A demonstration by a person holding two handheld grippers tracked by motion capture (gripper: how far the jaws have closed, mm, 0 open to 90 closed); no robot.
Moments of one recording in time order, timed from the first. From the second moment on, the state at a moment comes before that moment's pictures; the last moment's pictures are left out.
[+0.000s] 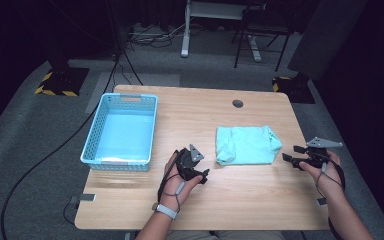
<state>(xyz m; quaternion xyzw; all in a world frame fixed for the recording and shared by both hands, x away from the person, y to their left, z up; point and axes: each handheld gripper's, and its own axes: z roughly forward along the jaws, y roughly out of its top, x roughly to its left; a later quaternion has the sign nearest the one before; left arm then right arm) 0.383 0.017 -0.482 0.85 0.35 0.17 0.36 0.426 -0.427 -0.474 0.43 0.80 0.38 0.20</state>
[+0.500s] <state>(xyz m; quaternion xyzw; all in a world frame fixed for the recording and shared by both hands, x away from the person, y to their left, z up) 0.399 -0.012 -0.461 0.86 0.32 0.19 0.36 0.418 -0.432 -0.507 0.45 0.80 0.35 0.20</state>
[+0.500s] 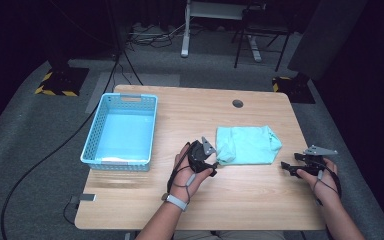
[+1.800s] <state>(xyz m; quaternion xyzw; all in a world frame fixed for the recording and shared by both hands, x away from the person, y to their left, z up) 0.437 -0.090 -0.482 0.89 0.28 0.18 0.32 0.417 -0.433 -0.508 0.44 0.80 0.36 0.20</state>
